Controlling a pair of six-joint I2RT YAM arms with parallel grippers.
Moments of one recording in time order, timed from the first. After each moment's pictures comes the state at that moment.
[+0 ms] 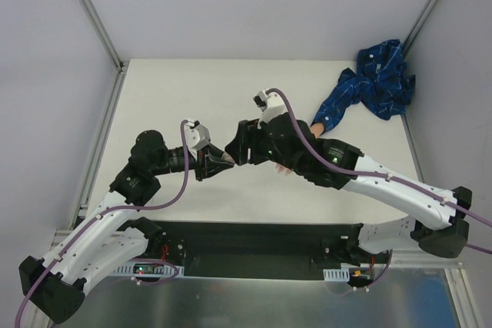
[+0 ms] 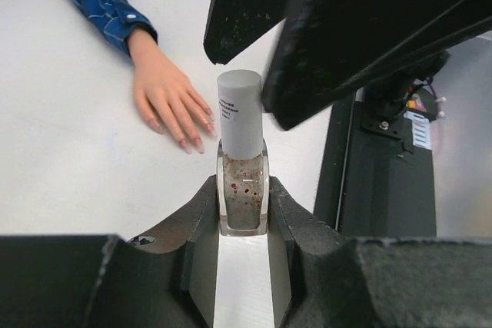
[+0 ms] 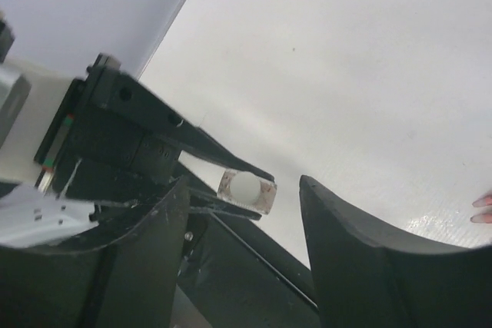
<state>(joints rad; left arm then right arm) -0.54 0.74 0.64 -0.03 0.80 -0.04 1.17 1.25 1.36 -0.52 0.25 0.59</state>
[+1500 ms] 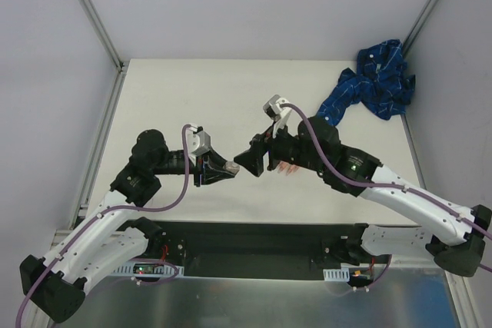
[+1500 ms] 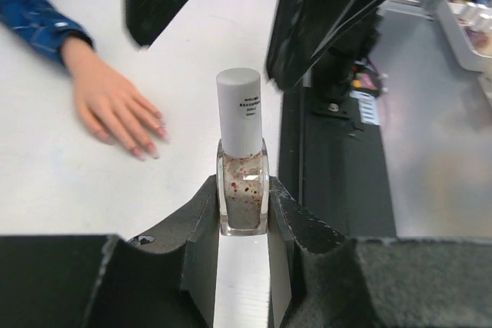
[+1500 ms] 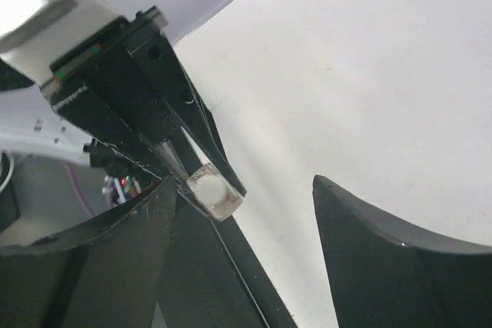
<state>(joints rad) -0.53 0.76 0.64 -0.03 0.99 -0.04 1.03 1.11 1.13 -0.29 -0.13 0.31</state>
